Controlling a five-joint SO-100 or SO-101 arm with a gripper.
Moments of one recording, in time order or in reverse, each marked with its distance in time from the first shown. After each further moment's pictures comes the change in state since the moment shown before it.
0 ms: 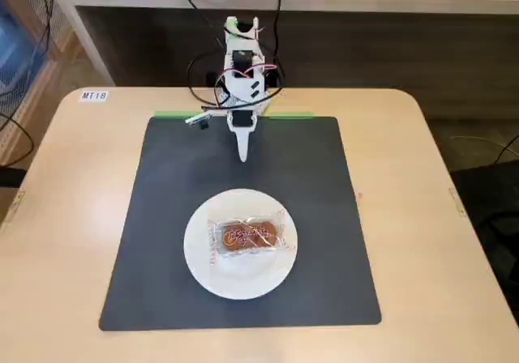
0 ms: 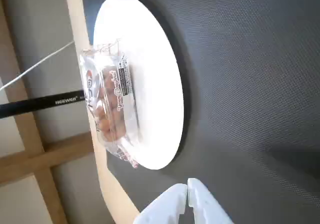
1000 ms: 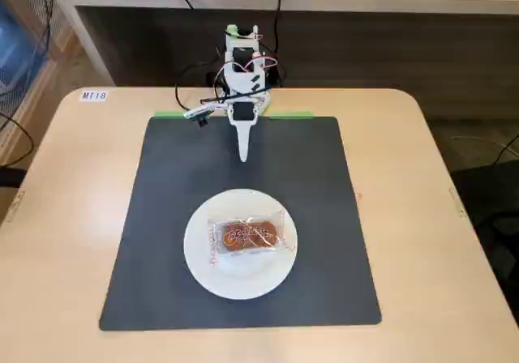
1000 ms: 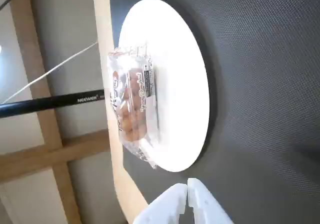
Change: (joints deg) arm 0.4 0.3 0.3 -4.4 -0.9
